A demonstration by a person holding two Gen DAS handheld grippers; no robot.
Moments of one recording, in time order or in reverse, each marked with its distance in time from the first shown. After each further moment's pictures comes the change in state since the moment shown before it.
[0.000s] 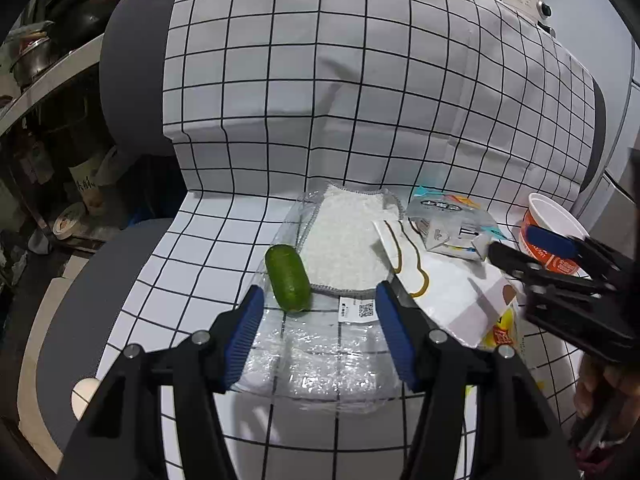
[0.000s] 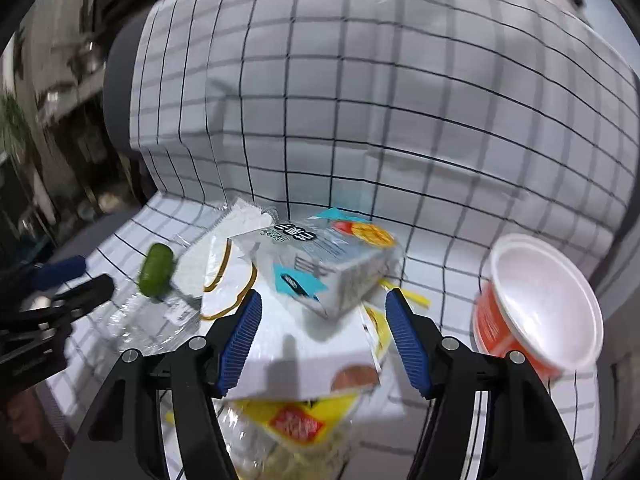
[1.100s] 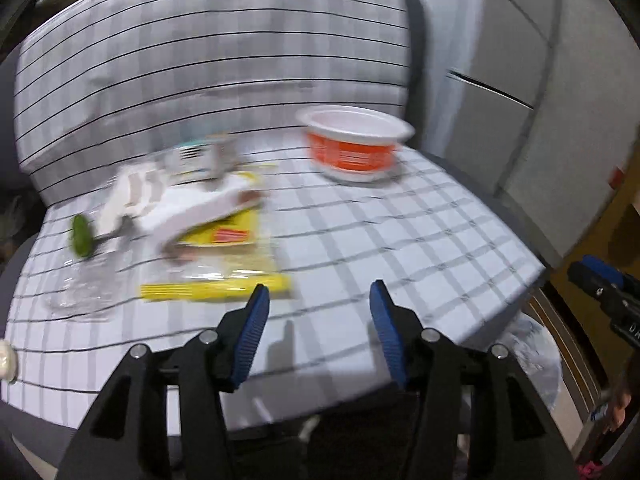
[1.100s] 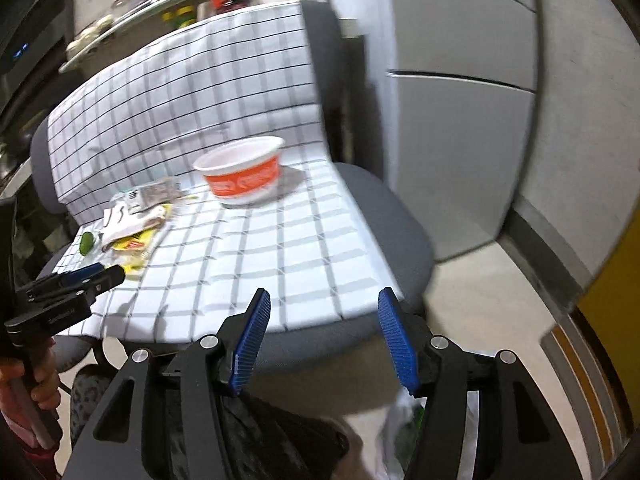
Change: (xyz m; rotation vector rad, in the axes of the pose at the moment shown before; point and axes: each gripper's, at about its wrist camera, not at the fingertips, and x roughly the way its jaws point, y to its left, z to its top) left arm -0.053 -0.164 -0.091 0.260 0.038 -0.270; right arm -0.223 -0.139 -0.212 0.442 -0.063 -0.287
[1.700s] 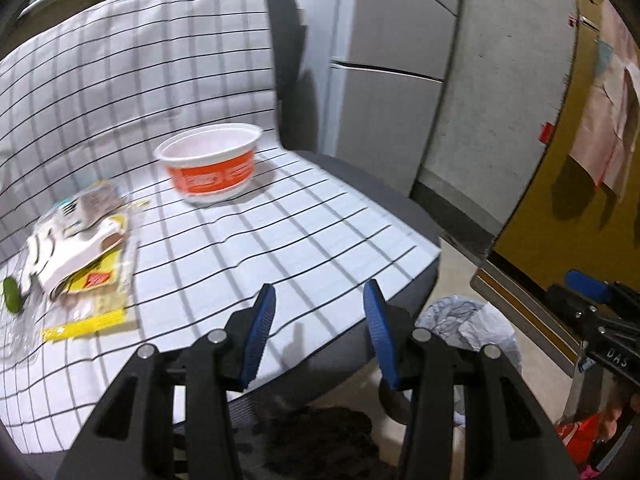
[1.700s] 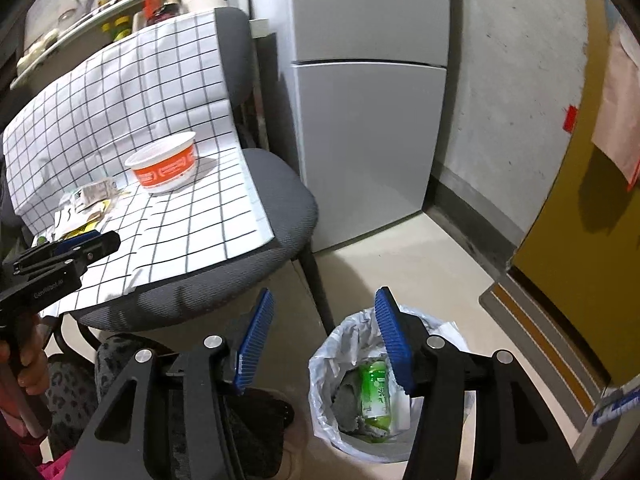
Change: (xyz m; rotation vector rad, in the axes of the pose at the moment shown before) left arm -0.006 -0.114 -0.009 0.205 -0.026 -0.234; right arm -0.067 -0.066 -0.051 0.114 0.027 -0.236
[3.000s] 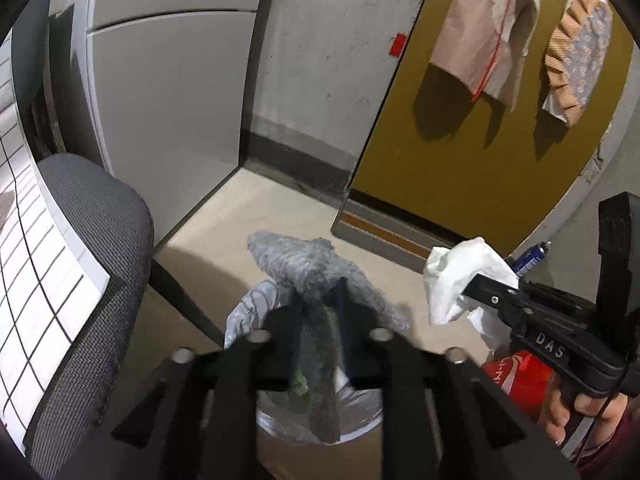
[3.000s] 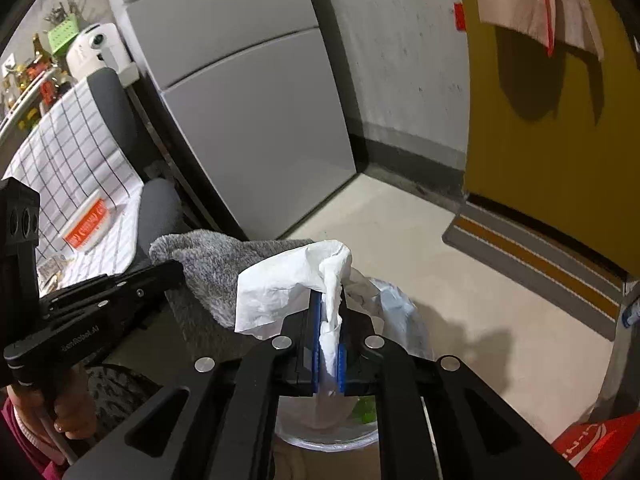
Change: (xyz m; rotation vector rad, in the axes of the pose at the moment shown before) left arm 0.103 -0.200 0.002 0.274 0.182 -0.469; right arm 0.014 -0.149 -0.058 0.374 0.035 -0.059
